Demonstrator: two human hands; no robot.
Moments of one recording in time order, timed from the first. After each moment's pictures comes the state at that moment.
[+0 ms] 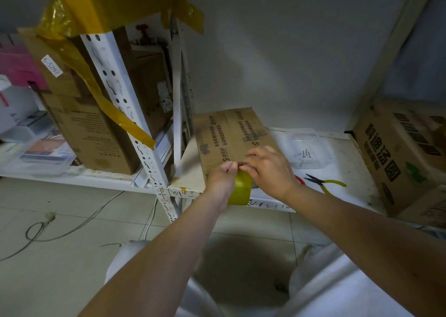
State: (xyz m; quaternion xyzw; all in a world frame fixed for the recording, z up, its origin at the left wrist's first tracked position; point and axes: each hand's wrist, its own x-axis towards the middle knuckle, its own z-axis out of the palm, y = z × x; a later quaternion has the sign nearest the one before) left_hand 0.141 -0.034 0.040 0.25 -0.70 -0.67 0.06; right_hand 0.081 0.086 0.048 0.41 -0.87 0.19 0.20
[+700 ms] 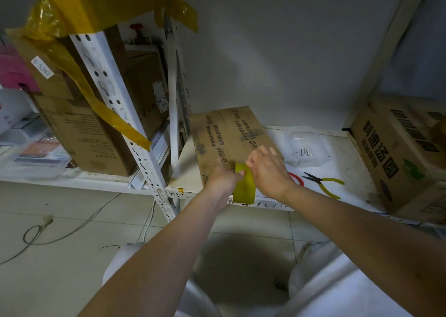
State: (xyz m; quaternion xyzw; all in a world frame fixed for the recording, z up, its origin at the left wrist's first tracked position) left_hand 0.137 -0.031 0.046 0.25 -0.67 -0.70 0.00; right_hand 0.083 0.086 0.050 0.31 -0.92 0.22 0.07
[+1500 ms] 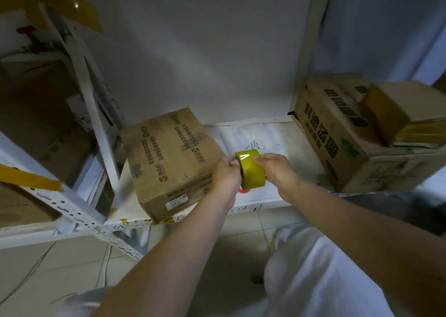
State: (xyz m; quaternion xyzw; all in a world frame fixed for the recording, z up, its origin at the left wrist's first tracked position) left_hand 0.048 0.080 0.032 0.23 -0.69 -0.68 -0.05; right_hand 0.023 0.195 0.029 -0.10 -0.74 0.65 -0.11
